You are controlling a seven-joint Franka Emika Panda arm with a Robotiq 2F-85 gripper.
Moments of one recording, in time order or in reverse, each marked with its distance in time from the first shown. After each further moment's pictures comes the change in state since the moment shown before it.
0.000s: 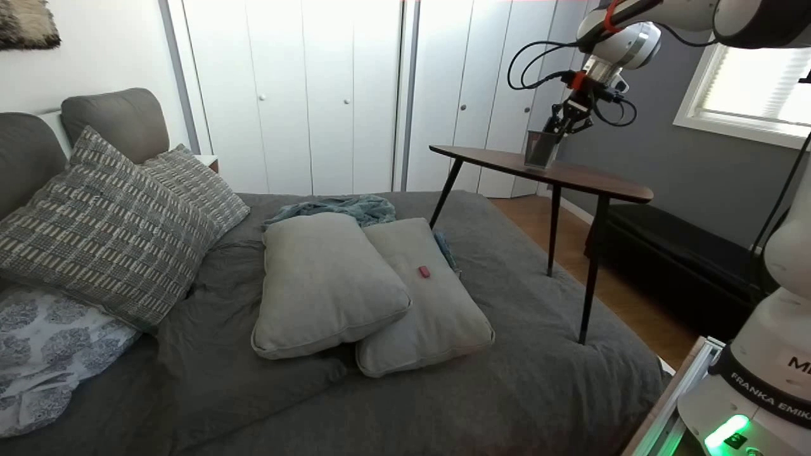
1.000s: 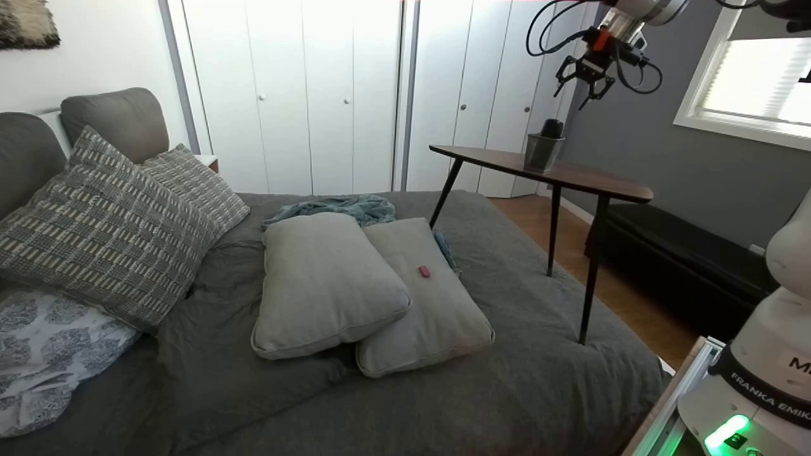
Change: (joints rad) arm 0.017 -0.171 0.011 0.000 -0.045 -0.039 -0.161
